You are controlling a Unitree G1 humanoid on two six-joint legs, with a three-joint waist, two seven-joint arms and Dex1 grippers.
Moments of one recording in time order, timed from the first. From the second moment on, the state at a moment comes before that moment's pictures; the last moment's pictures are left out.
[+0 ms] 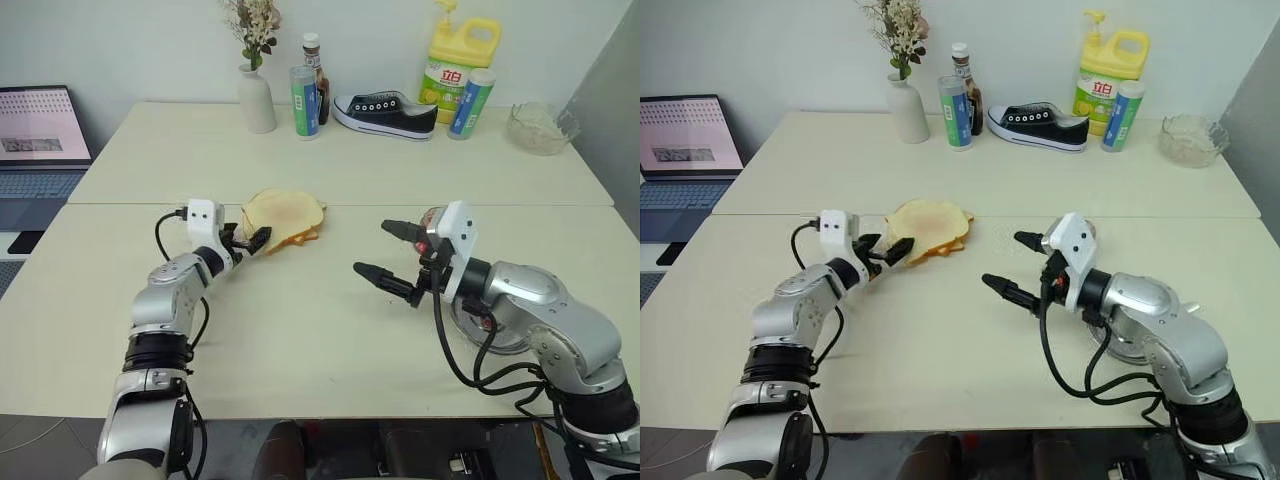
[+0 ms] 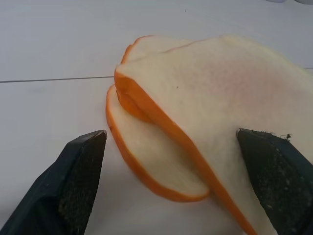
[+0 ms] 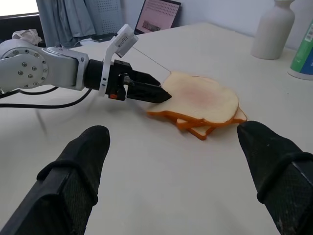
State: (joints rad) left arm -0.57 0.43 0.17 0.41 -0.34 0.42 -0.50; right arm -0.38 -0.55 0.10 -0.53 0.55 0.69 0.57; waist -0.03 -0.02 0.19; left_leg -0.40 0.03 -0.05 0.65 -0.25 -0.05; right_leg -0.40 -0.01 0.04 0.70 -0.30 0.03
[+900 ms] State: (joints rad) left arm -0.61 0.47 0.19 0.29 -0.37 0.45 -0.61; right arm -0.36 -0.54 0.05 -0.54 0.54 0.72 0.56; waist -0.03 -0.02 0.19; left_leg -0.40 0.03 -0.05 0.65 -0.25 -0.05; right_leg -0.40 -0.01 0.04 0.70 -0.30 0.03
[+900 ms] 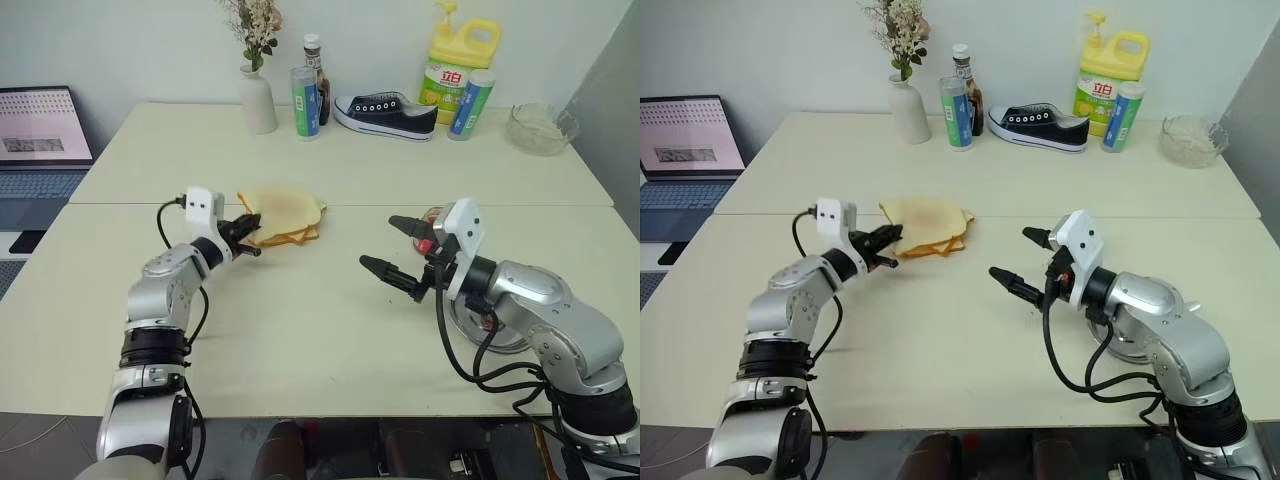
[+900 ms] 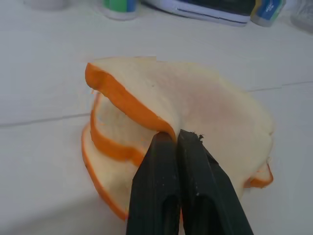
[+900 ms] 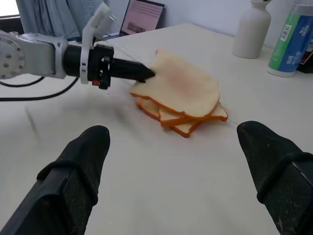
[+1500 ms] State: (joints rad) left arm -0.38 0.49 -0.12 -0.07 -0.50 0.71 -0.81; right arm -0.19 -0.73 -0.30 -0.80 1.21 1.02 0.35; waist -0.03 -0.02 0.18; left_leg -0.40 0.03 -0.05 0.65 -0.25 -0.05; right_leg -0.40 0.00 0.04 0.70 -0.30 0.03
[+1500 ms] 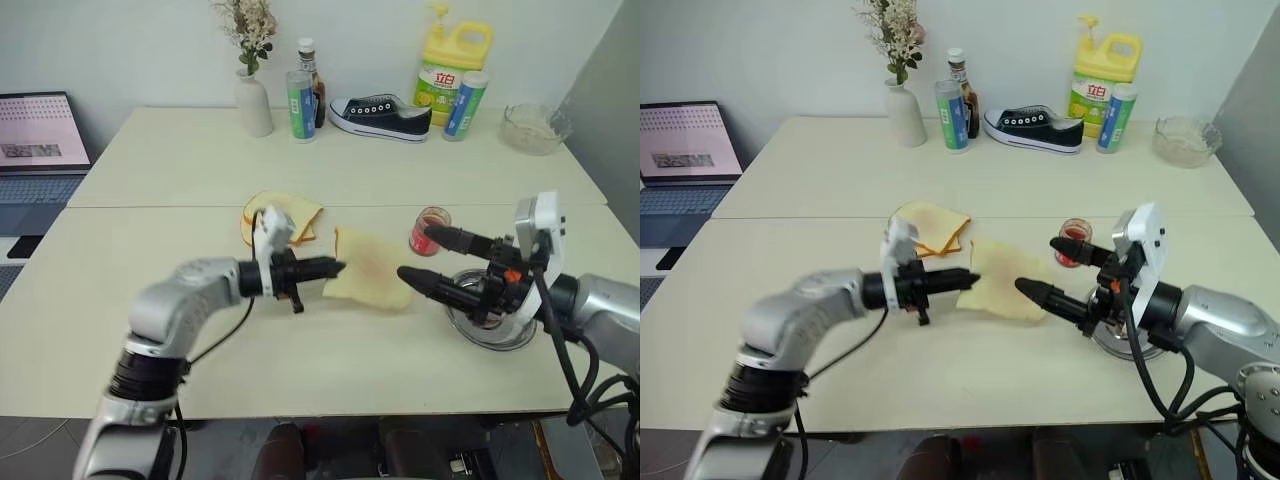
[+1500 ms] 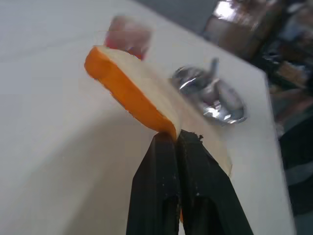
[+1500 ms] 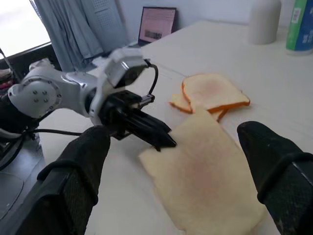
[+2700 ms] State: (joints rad) left arm -0.41 0.42 -0.27 -0.01 -0.33 0.65 -0.89; right arm -0.08 -0.82 -0.25 -0.81 1.16 0.93 0.35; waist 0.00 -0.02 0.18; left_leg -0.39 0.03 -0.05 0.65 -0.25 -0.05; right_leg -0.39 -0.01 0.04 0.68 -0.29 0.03
